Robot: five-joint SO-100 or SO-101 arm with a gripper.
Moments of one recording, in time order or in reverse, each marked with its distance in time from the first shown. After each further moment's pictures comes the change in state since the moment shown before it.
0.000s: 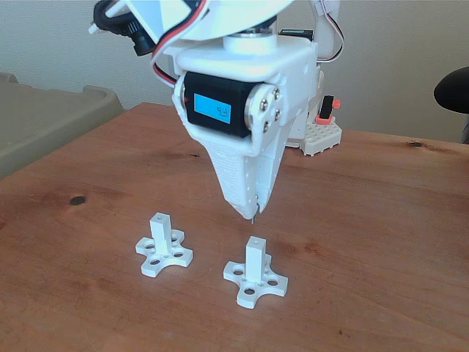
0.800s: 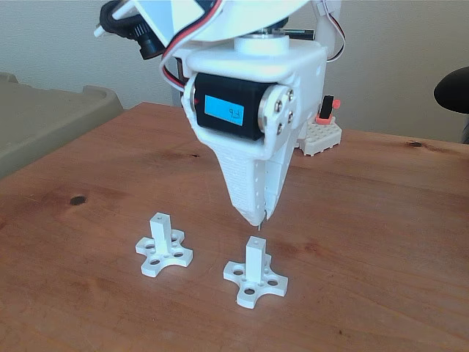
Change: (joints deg) arm -0.8 0.0 0.0 -0.9 0.4
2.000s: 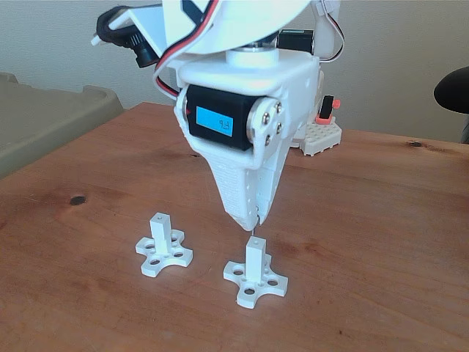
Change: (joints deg) arm 1.0 0.0 2.1 -1.9 0.0
